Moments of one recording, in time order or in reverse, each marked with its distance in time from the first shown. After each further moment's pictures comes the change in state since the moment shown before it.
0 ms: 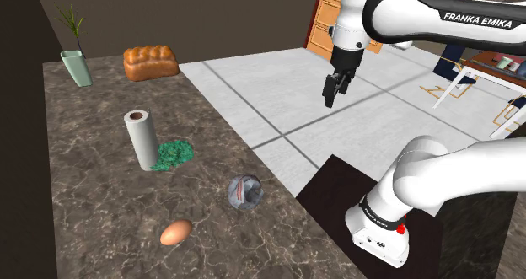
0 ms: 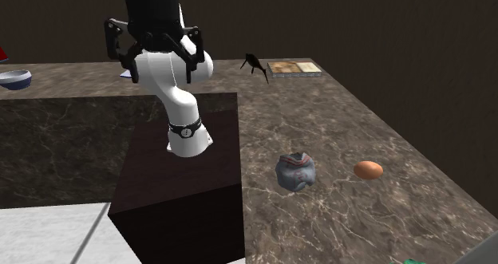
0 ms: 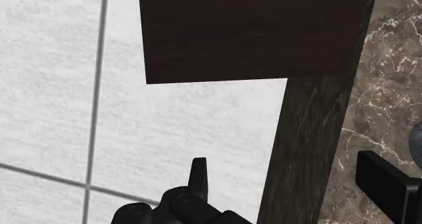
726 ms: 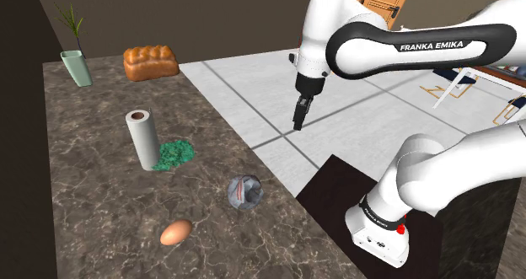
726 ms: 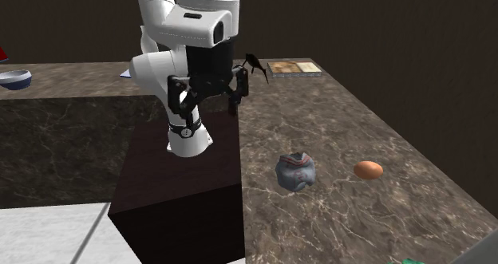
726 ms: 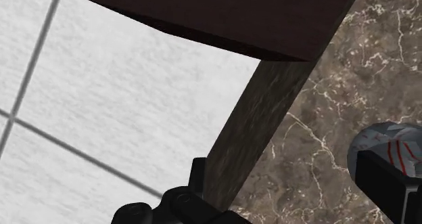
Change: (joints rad) arm 0.139 0.160 0.036 -0.087 0.076 0.296 -0.153
